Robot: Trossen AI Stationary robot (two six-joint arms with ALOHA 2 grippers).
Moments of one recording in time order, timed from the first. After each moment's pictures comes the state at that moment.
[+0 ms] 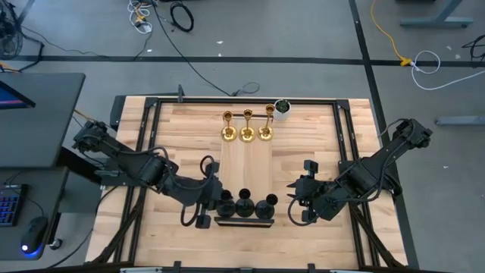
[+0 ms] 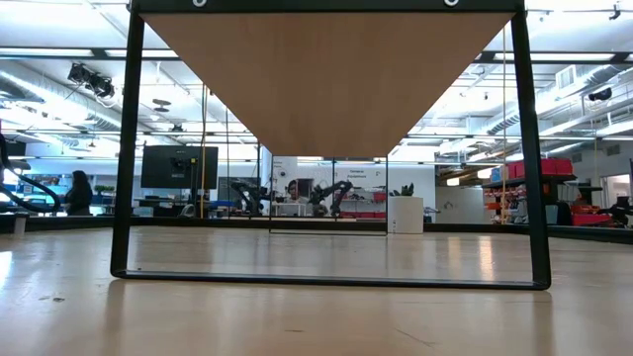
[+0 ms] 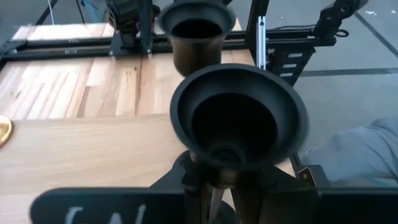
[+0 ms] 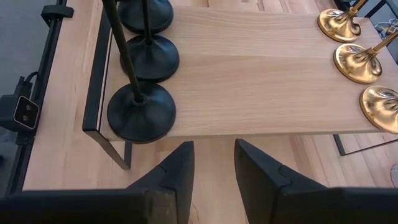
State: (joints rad) left arm -0.50 1.47 1.47 -0.55 -0.34 -0.24; right arm 0.65 1.35 1.29 -0.90 0.56 0.51
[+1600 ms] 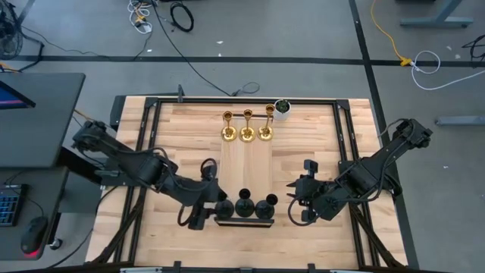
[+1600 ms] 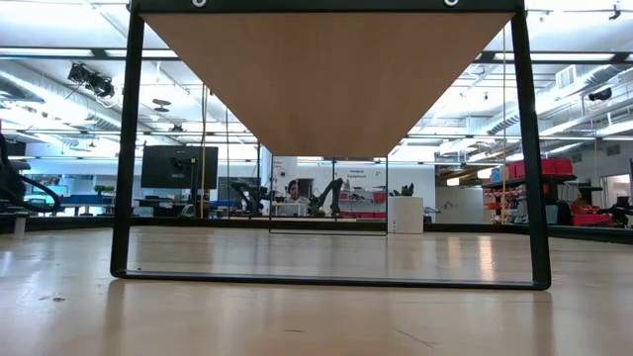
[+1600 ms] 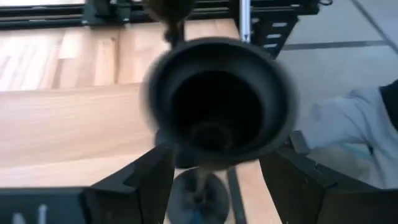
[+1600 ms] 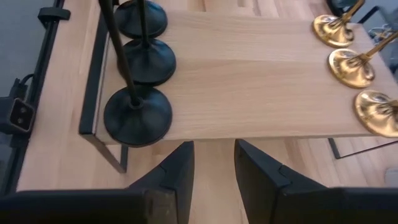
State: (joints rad) left arm -0.50 1.46 1.47 -0.65 -0.24 -0.27; right arm 0.65 1.35 1.29 -0.90 0.57 0.50
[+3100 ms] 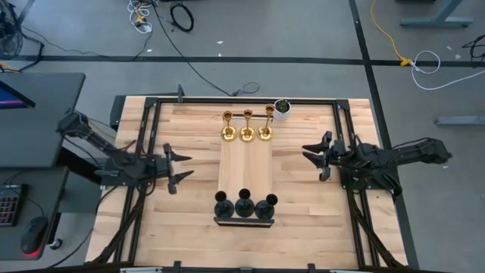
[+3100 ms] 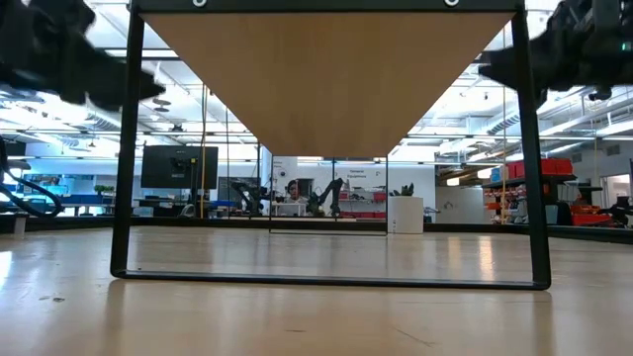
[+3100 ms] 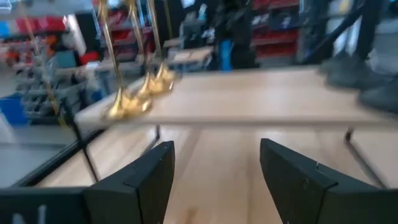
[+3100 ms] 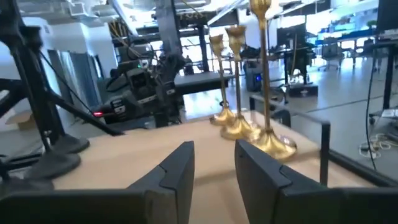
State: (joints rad) left arm -0.57 0.50 0.02 0.47 -0.81 0.07; right arm 0.16 0.30 0.09 0.31 0.35 0.09
